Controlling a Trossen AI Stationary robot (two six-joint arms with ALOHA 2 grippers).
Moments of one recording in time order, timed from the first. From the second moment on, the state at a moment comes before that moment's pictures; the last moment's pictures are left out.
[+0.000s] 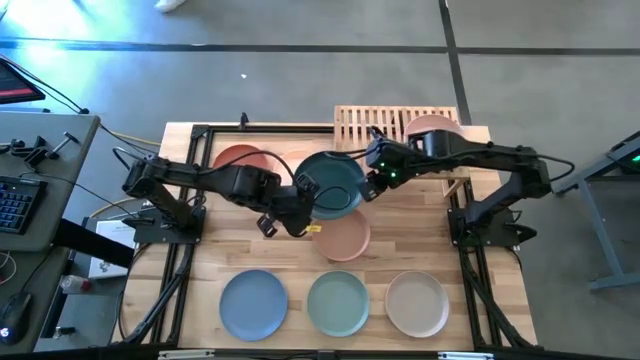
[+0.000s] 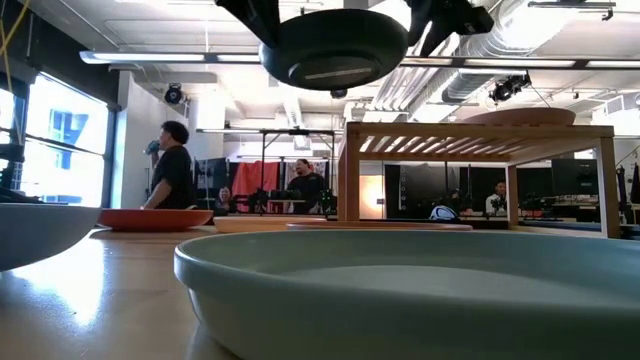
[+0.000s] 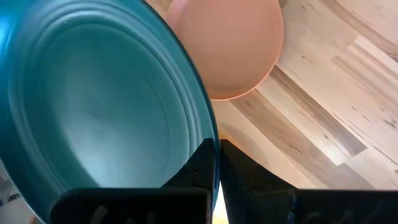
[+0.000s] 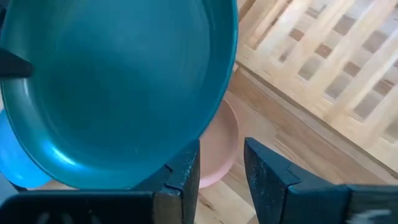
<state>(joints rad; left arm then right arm) -0.16 1.67 1.68 -1.15 -0.30 0.81 -0.08 1.50 1.64 -1.23 0.11 0.84</state>
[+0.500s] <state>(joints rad) -0.20 1.67 1.68 -1.12 -0.41 0.80 -0.08 1.55 1.64 -1.17 0.12 0.89</state>
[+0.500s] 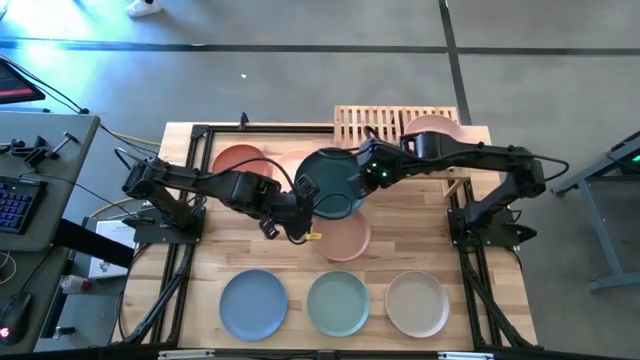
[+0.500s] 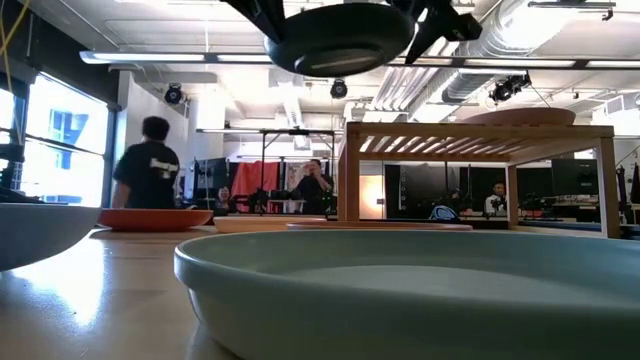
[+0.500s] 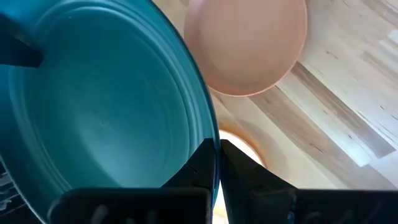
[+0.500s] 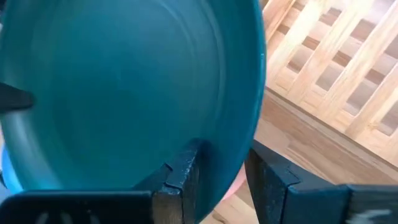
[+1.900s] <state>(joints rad) -0.17 1.67 1.68 -1.15 -0.32 0.65 -0.06 1.56 1.64 -1.20 0.10 0.97</state>
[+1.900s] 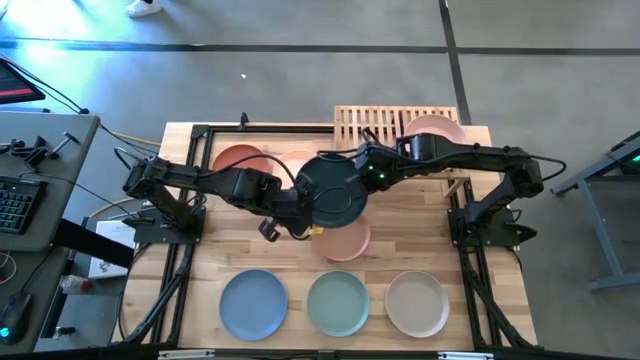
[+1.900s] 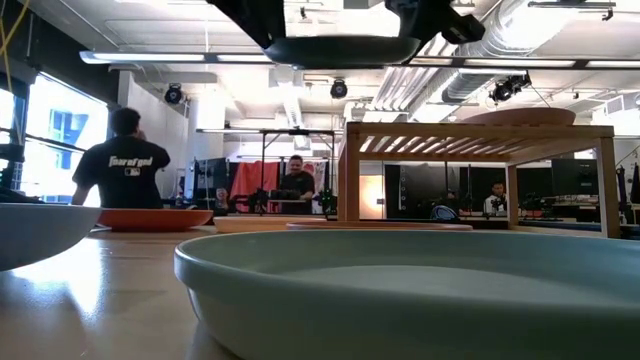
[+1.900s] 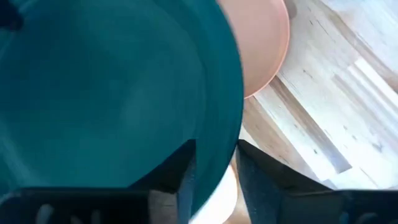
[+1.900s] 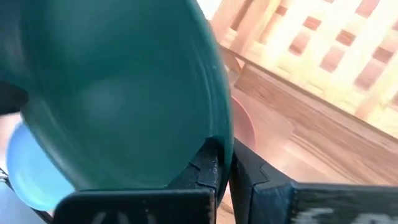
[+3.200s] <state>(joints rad) 0.01 1.67 1.68 -1.16 -0.33 0.37 -0.53 1.14 1.63 -1.47 0.20 0.60</state>
